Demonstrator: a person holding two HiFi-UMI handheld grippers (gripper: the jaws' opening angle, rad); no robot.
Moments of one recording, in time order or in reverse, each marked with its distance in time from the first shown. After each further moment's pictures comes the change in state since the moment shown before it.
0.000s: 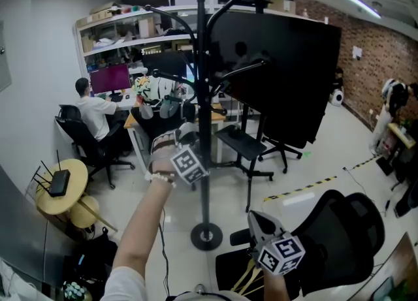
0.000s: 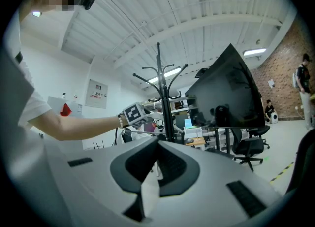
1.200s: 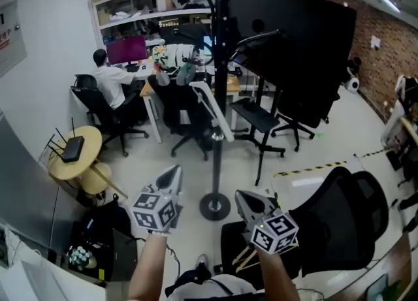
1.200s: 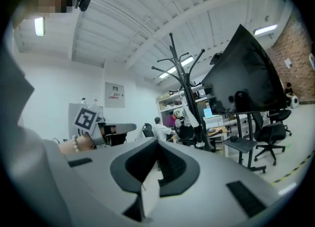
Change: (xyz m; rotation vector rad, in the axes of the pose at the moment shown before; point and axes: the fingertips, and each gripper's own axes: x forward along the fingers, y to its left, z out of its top) left arm -0.265 -0.091 -0.078 -1.320 -0.417 -0.370; right arm -0.014 0.079 -0.035 0.054 0.060 0.230
